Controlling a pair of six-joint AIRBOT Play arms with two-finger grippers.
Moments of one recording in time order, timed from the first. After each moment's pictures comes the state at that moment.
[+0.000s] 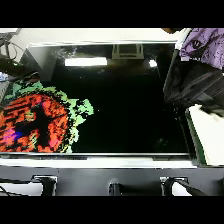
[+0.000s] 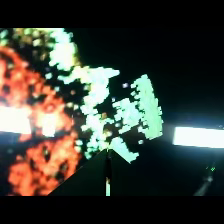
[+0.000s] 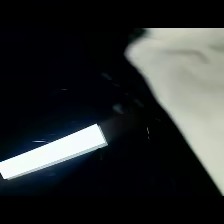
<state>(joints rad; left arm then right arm) 0.07 -1.59 1.97 1.34 -1.55 -1.68 -0.33 -1.21 1.27 1.72 -1.22 -1.43</state>
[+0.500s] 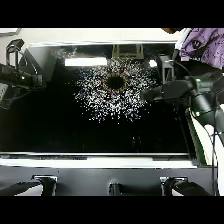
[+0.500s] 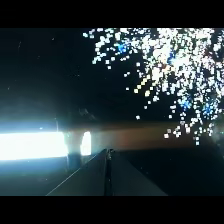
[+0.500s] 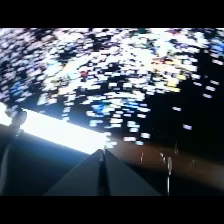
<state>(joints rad) -0.03 -1.31 1.59 1.42 -1.35 -1.52 0.26 -1.21 1.29 1.77 -1.06 -1.55</state>
